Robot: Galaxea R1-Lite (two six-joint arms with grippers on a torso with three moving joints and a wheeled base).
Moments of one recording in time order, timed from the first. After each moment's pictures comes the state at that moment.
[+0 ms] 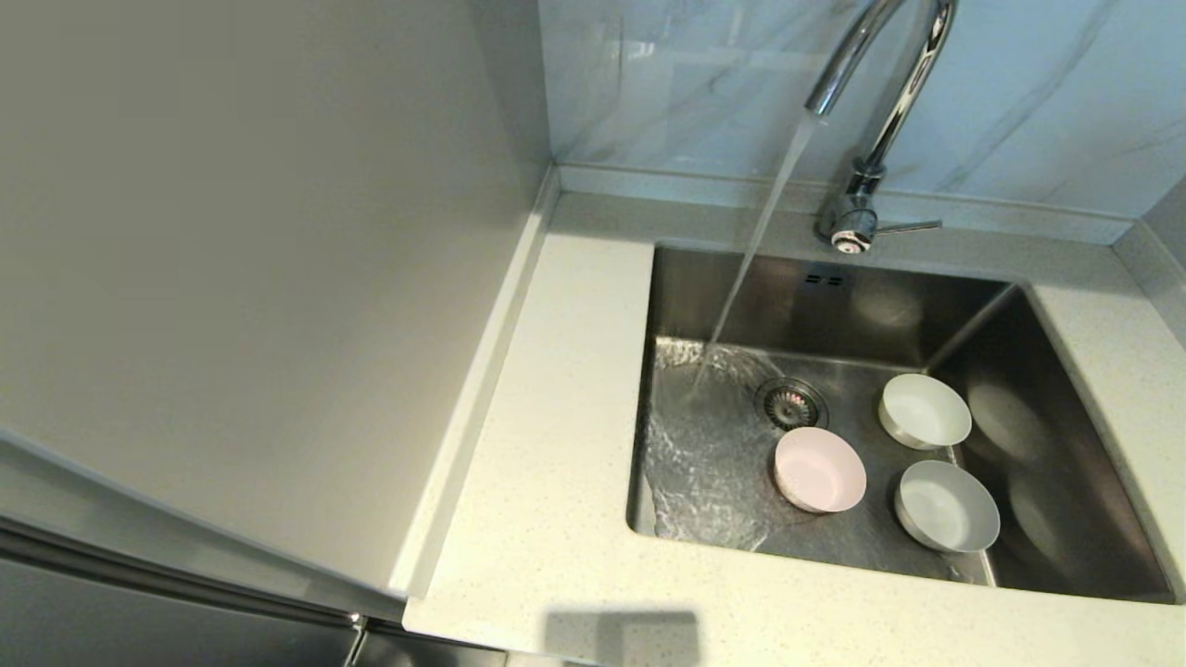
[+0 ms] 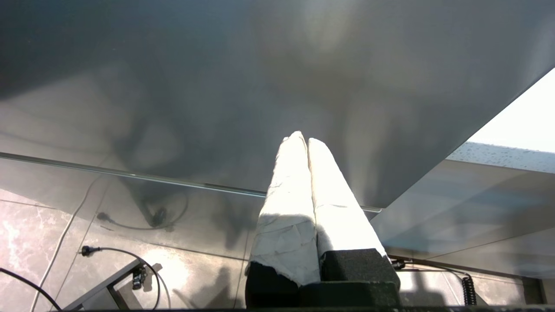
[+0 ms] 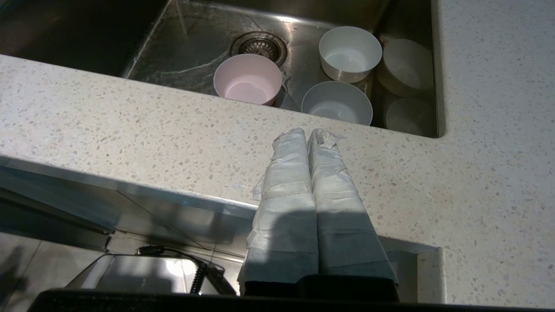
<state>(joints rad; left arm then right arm) 0.00 0.00 0.00 0.00 0.02 -0.02 0.00 0.00 0.00 0.01 -0.01 -0.01</state>
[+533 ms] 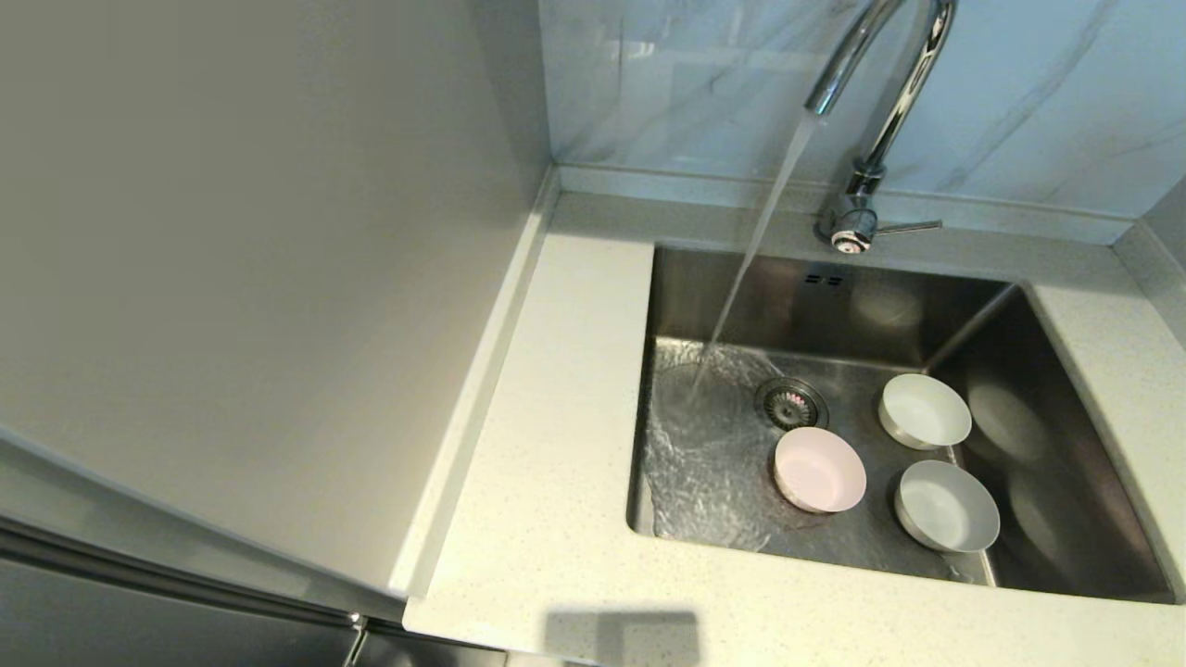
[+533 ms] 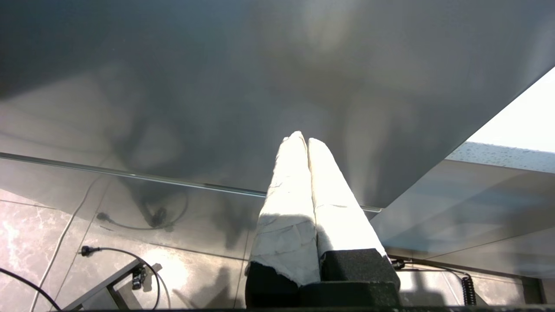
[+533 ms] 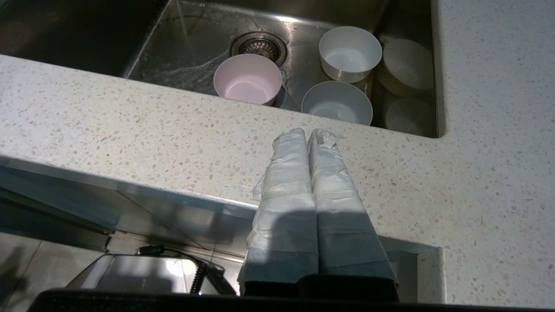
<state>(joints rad) 0.00 0.00 0.00 0.00 0.02 -0.02 0.00 0.00 0.00 0.01 -0.01 -0.01</state>
